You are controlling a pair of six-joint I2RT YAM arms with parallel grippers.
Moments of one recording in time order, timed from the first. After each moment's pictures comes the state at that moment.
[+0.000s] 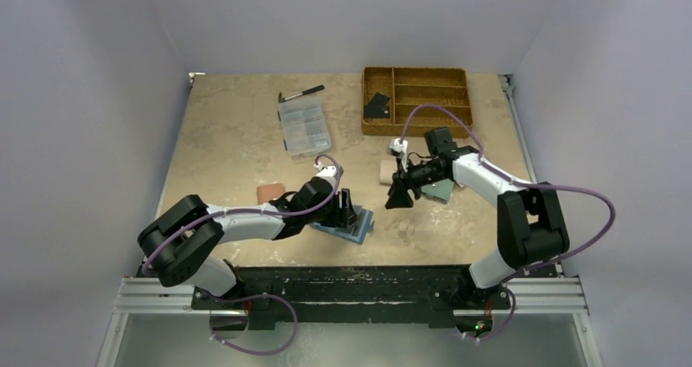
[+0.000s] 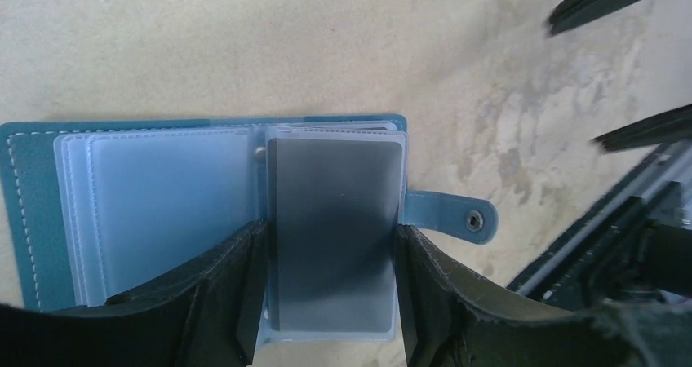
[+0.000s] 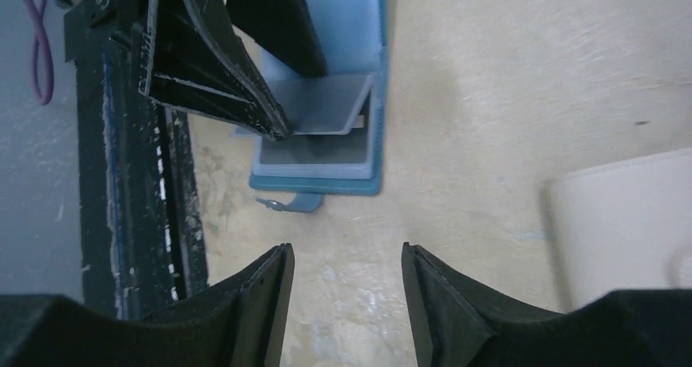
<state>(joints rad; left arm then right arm) -0.88 1.49 0.60 0.19 0.00 -0.70 0.25 1.52 0.93 -0.57 -0.96 -0.65</state>
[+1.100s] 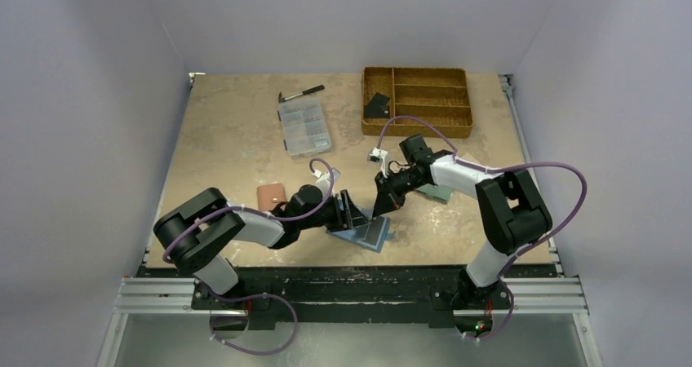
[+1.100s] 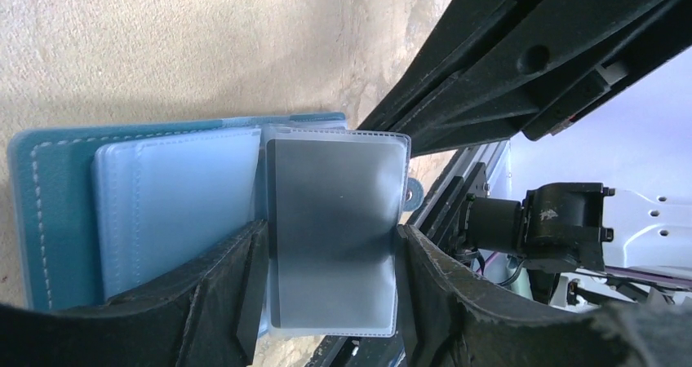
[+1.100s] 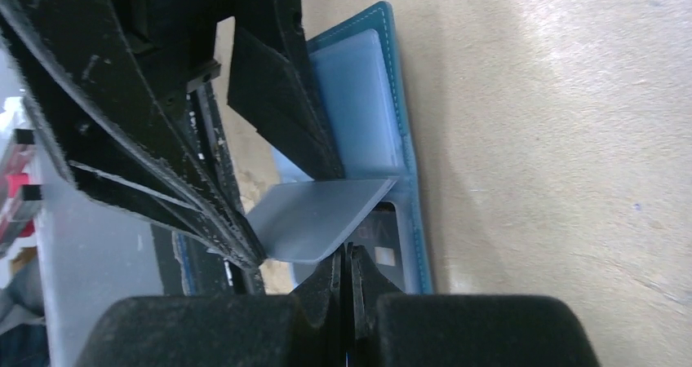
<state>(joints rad) -0.84 1.59 0.43 0.73 0.26 -1.02 0.43 1.68 0.93 -0.47 -0.89 -0.32</state>
